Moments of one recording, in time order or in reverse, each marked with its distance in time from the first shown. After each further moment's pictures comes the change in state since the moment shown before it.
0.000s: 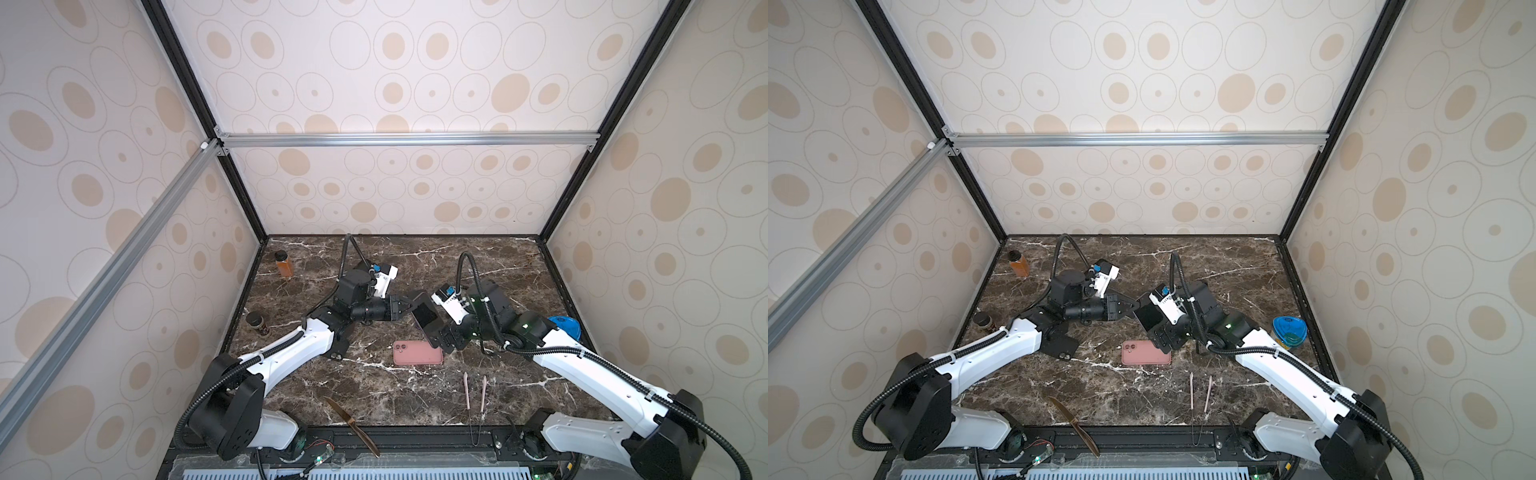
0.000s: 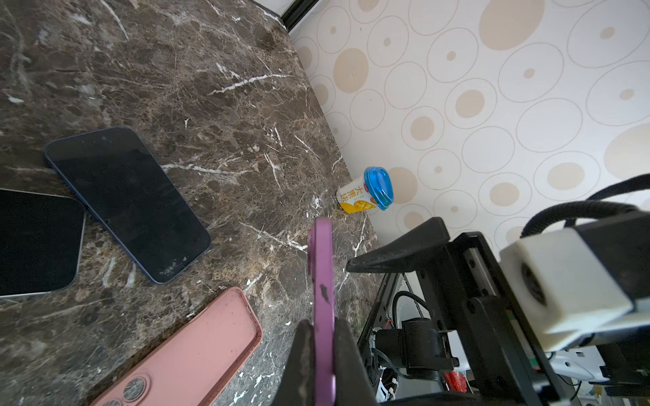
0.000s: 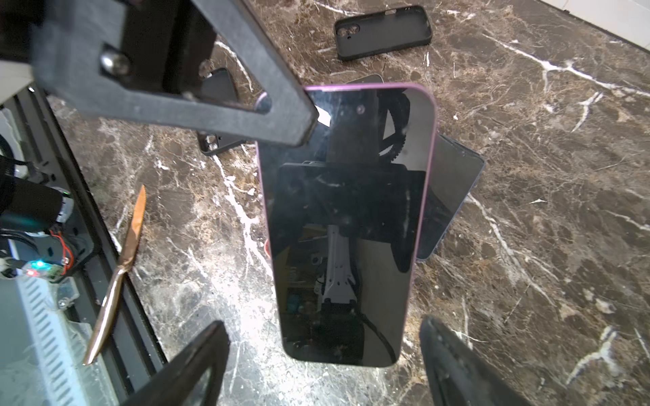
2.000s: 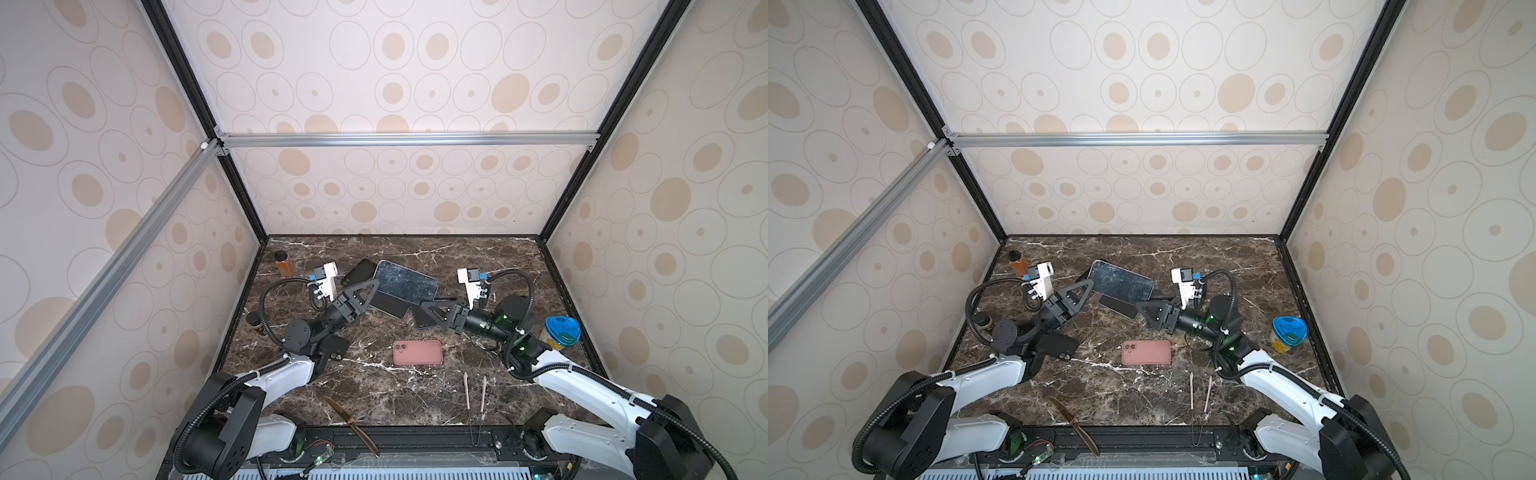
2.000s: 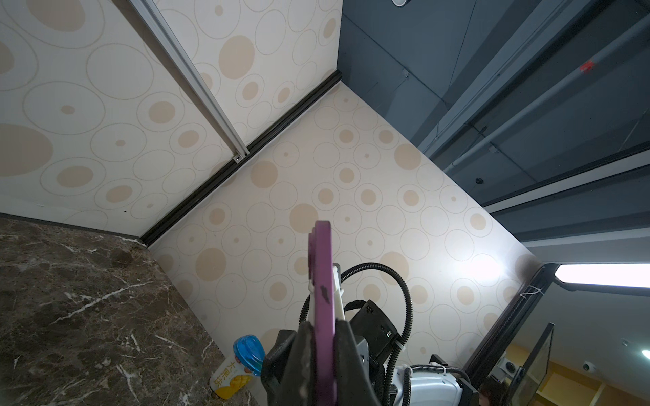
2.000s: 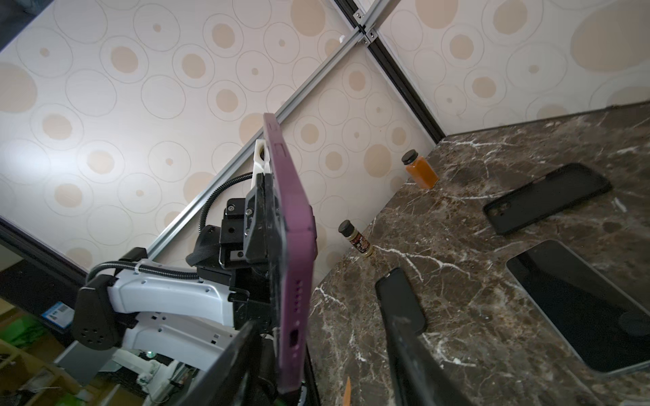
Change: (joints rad) left arm 0.172 -0.109 -0.456 1.363 -0.077 -0.598; right arm -0.087 -0.035 -0.350 1.186 -0.405 0.827
